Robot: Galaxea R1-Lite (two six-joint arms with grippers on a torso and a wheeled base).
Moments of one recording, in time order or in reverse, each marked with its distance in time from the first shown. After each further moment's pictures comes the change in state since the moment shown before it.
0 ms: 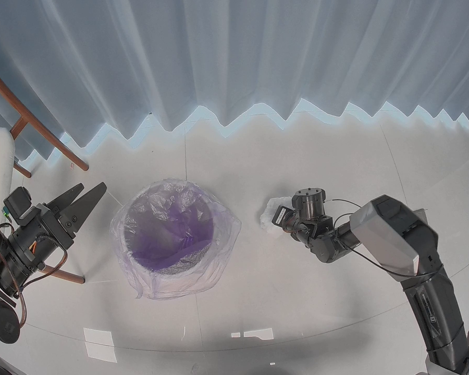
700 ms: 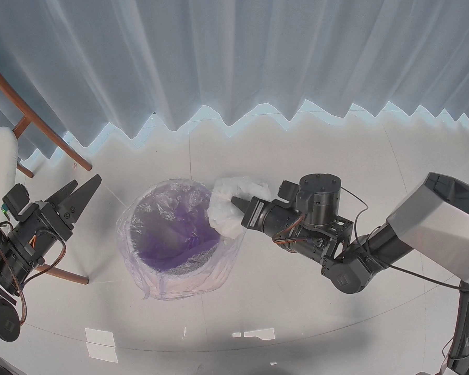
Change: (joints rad) left arm 0.008 0.011 -0.011 -0.006 0.078 -0.009; right arm 0.248 -0.499 0.619 -0.385 0.199 0.030
